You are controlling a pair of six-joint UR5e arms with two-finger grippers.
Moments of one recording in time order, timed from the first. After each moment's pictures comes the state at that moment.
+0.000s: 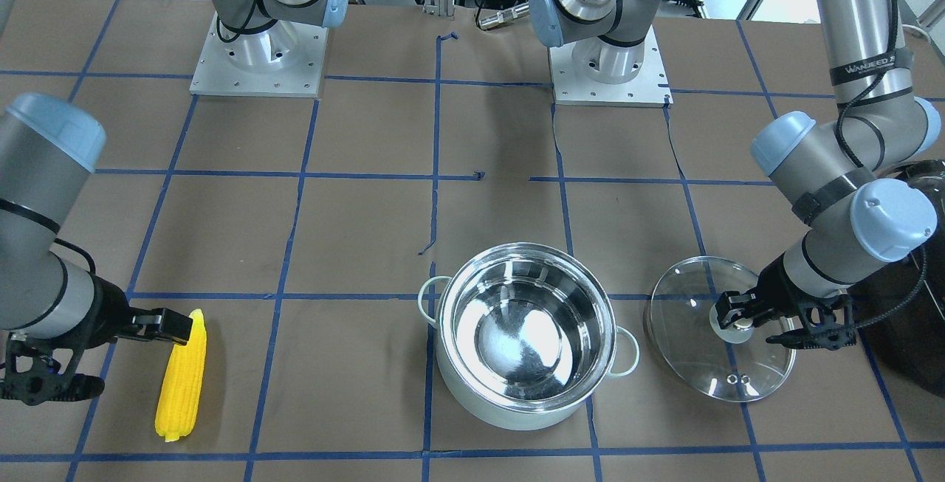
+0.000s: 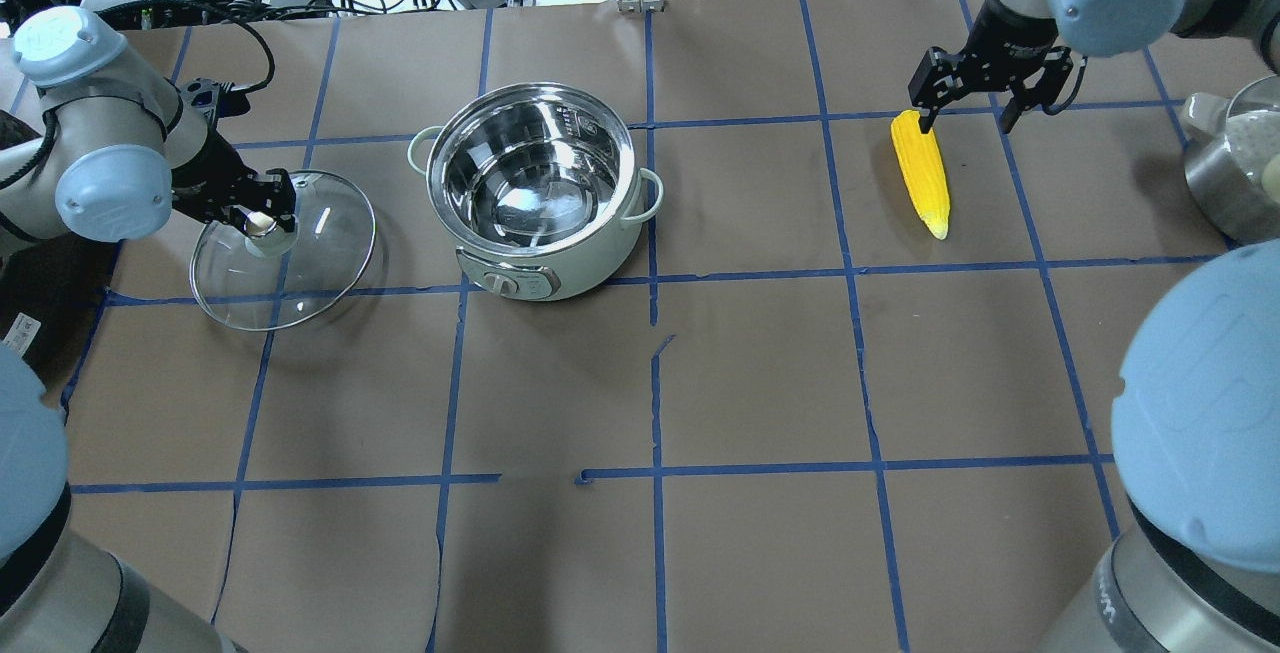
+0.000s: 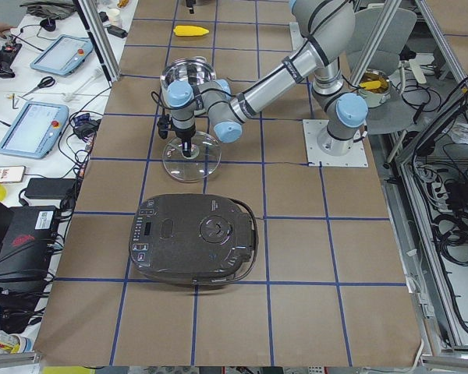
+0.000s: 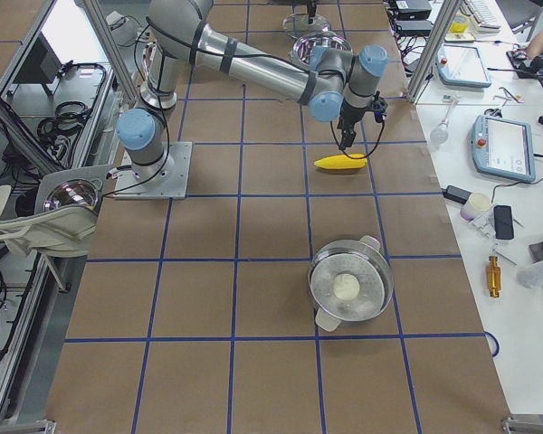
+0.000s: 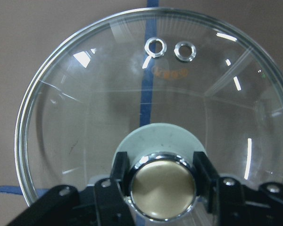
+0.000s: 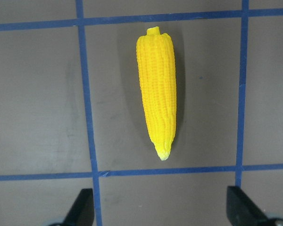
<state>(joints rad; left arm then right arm) -1.19 -2.01 -1.73 -0.94 1.55 0.30 1.38 -1.05 1.44 -1.87 -1.55 -0.15</state>
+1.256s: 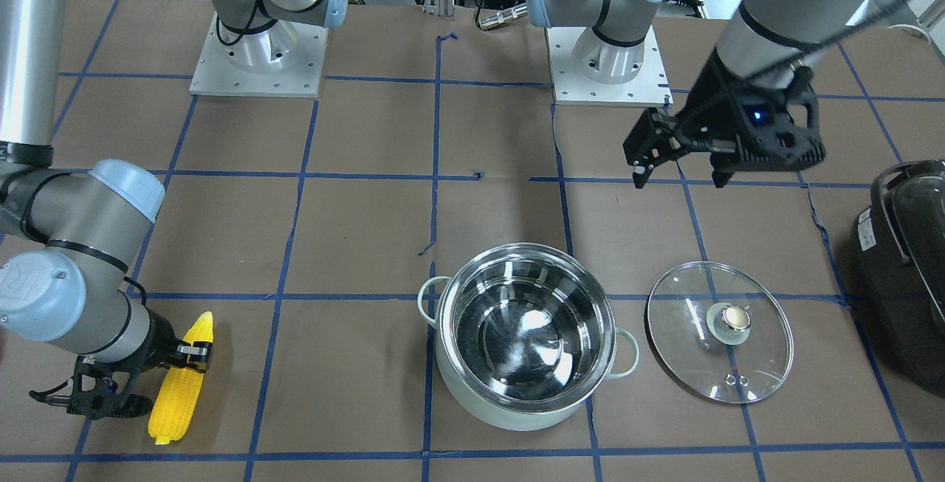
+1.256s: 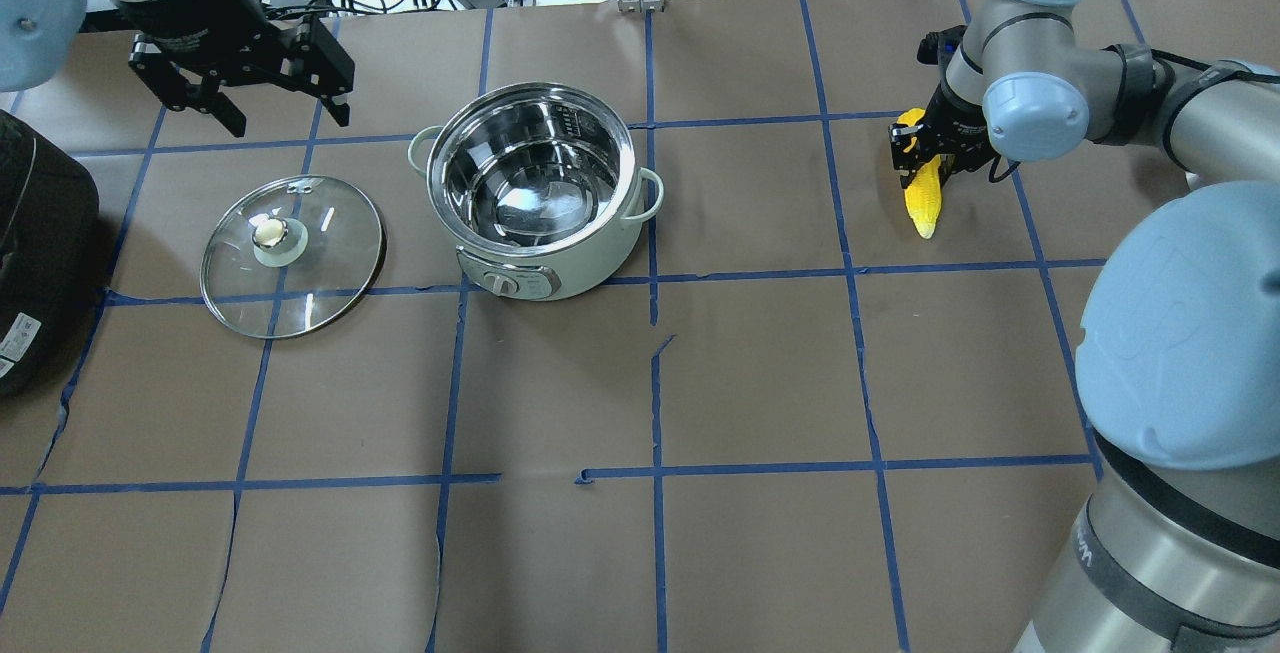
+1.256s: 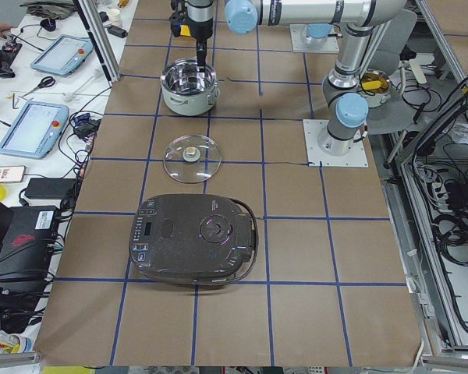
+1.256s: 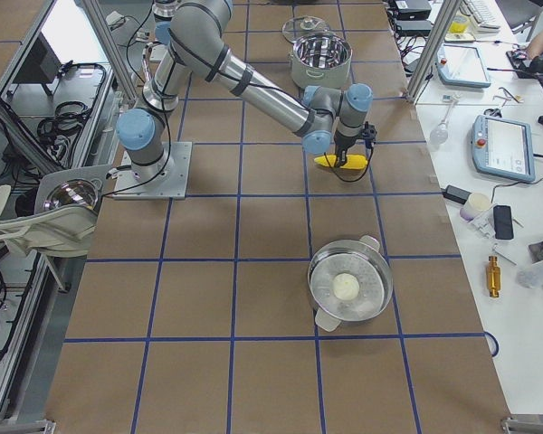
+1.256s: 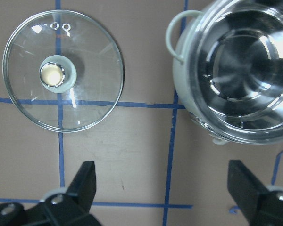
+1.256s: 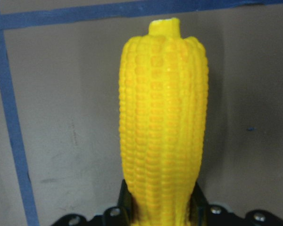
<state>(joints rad) -1.54 -1.64 -1.47 -1.55 1.57 0.01 1.39 -0.98 1.56 -2.13 -1.54 -0.11</state>
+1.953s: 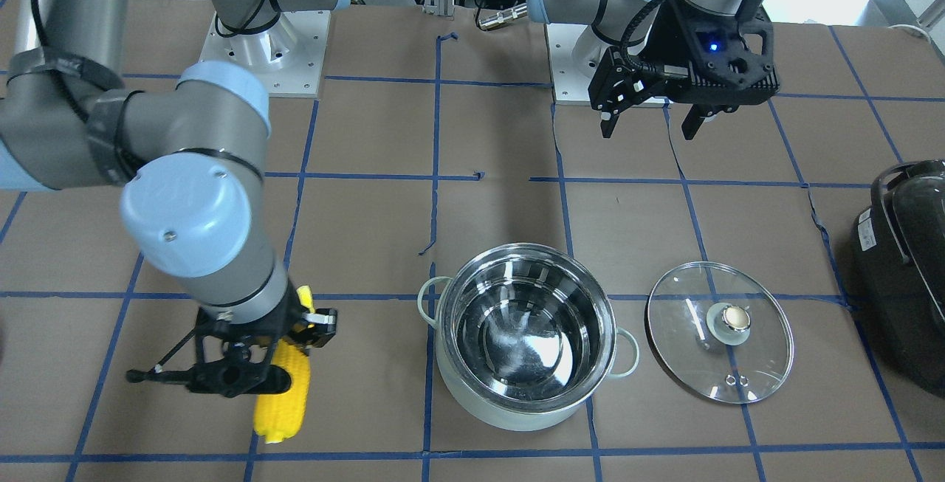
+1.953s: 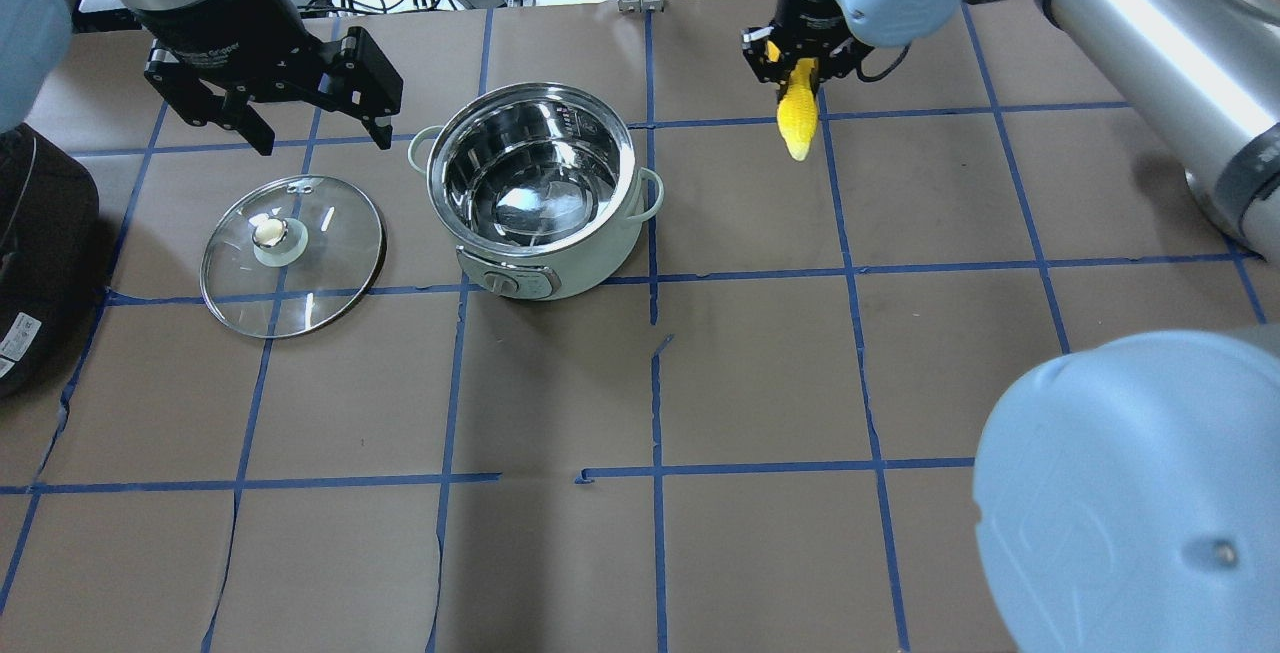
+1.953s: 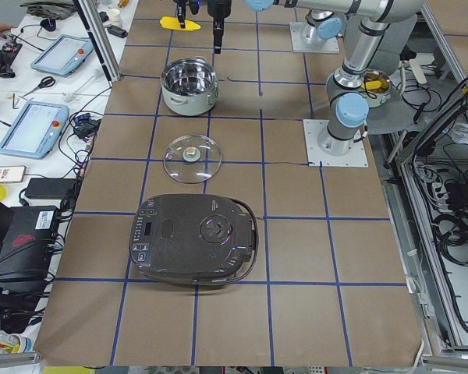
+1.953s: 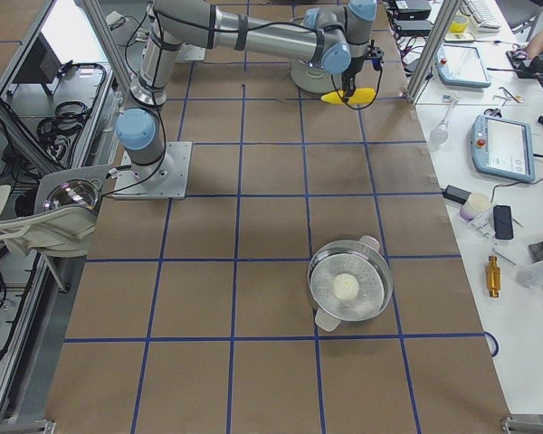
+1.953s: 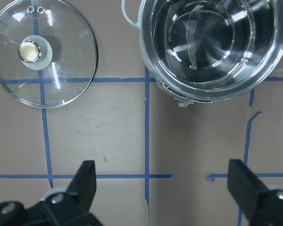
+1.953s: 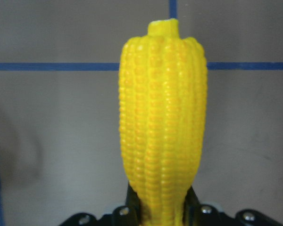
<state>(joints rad) -1.59 -1.57 -1.49 -1.59 1.58 -0.02 1.74 -1.05 1.23 -1.80 -1.59 0.17</state>
